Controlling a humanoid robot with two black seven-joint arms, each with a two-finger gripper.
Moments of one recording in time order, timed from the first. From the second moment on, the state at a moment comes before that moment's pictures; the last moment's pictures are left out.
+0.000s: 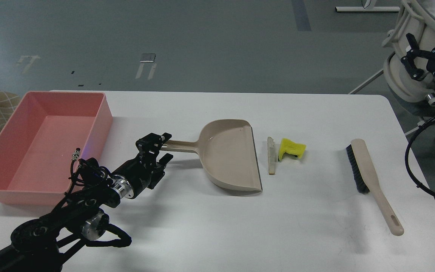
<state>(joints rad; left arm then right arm) -0.24 0.43 -0.73 -1.32 0.63 0.07 -0.20 0.63 -0.38 1.48 0.80 -0.44 0.49 0.10</state>
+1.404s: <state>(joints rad) -0.31 0.37 -0.69 -1.24 0.63 0.08 -0.22 0.60 -0.38 1.50 0.80 -0.44 0.49 0.10</state>
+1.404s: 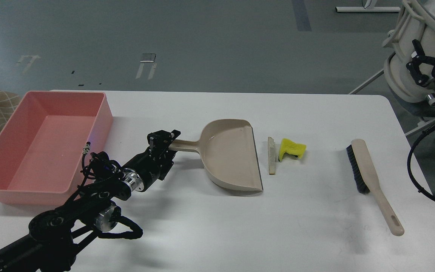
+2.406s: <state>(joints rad) -0.36 0.37 -0.65 -1.23 0.64 0.07 -0.28 0.59 -0.38 1.50 0.81 -0.44 0.49 0.10</state>
